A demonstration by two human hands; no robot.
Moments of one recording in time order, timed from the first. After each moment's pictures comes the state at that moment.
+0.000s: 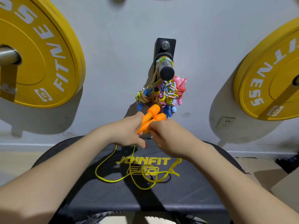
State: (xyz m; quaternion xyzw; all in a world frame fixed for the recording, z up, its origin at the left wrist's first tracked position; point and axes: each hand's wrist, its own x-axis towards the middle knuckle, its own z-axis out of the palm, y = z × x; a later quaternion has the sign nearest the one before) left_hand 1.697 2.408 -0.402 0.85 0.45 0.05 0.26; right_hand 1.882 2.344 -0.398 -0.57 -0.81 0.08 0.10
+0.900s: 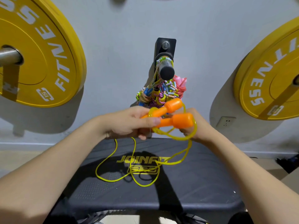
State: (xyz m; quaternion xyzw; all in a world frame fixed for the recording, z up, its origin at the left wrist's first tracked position) left_hand 1.699 2.403 -0.384 0.73 0.22 0.16 0.62; right_hand 1.946 2.355 -0.392 -0.51 -0.75 0.25 0.34
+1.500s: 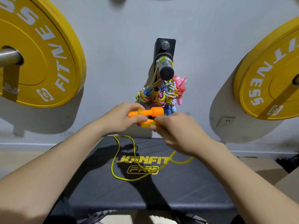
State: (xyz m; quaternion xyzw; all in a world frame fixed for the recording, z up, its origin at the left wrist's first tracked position) left_hand 1.680 2.439 -0.406 0.84 0.38 0.25 0.31; right_hand 1.898 2.330 -0.378 -0.53 -0.84 -0.05 0.13
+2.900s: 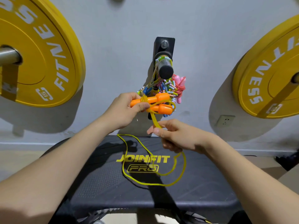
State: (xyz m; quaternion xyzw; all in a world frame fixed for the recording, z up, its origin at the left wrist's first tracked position) left_hand 1.696 2.434 -0.397 0.76 0.44 0.37 0.31; right_hand 1.920 2.349 -0.411 -0.52 -0.68 0.47 0.21
